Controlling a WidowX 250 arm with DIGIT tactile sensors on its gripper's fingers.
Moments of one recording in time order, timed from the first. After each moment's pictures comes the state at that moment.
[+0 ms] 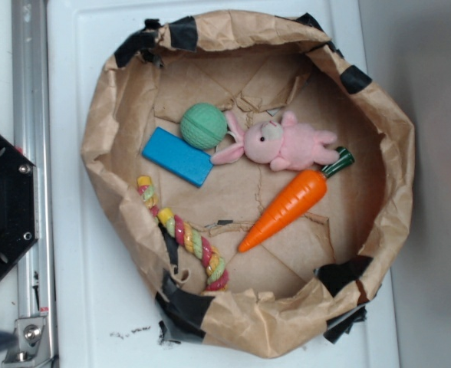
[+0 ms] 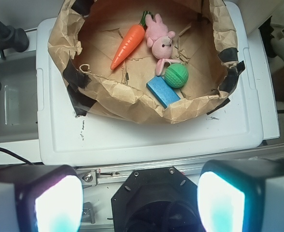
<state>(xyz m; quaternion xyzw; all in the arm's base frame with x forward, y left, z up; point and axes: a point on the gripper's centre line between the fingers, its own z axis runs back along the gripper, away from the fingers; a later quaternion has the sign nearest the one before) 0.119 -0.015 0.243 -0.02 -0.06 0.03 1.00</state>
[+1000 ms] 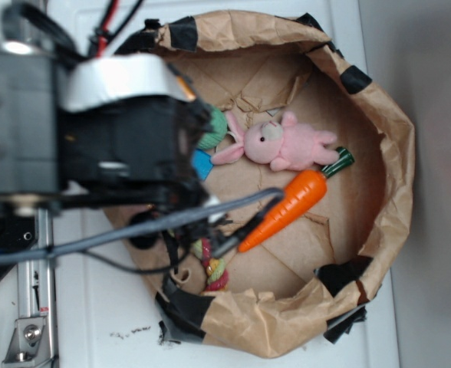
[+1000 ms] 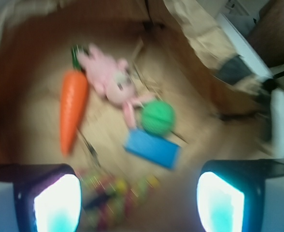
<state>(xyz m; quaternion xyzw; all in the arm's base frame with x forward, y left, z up) 0.220 0.000 0.148 0.02 -0.11 0.29 0.95</state>
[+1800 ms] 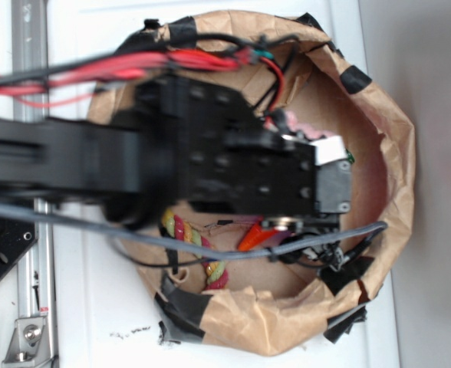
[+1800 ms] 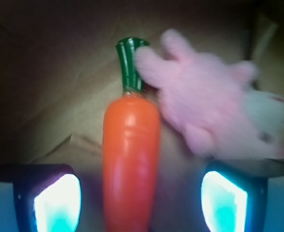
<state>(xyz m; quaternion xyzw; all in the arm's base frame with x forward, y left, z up) 0.303 -0.025 0.049 -0.02 -0.09 0.28 0.96</state>
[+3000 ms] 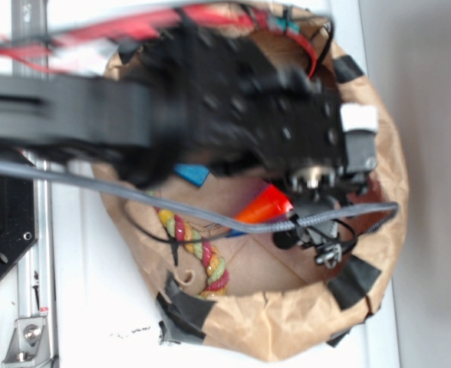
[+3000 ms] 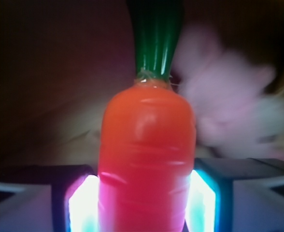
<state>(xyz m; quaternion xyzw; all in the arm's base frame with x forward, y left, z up) 0.298 -0.016 0.102 -0.05 -0.08 0.12 0.99</state>
